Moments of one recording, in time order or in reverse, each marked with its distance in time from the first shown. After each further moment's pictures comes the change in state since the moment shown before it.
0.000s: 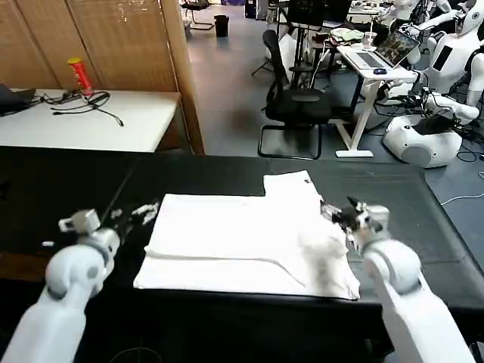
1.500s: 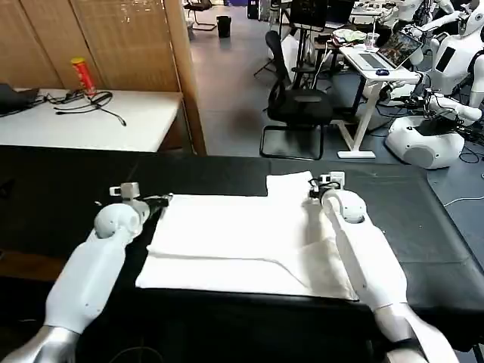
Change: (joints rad) left arm -0.305 -0.080 0.214 0.472 0.164 0.035 0.164; right arm 0.256 0.133 -0.048 -0.472 -0.051 0.021 -0.065
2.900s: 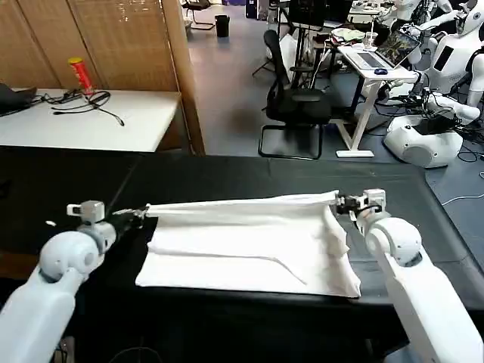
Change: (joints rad) left arm 0.444 0.229 -0.253 -0.596 -0.069 0.036 -0.042; right arm -0.458 -0.333 0.121 0.728 0.091 -0.089 0.009
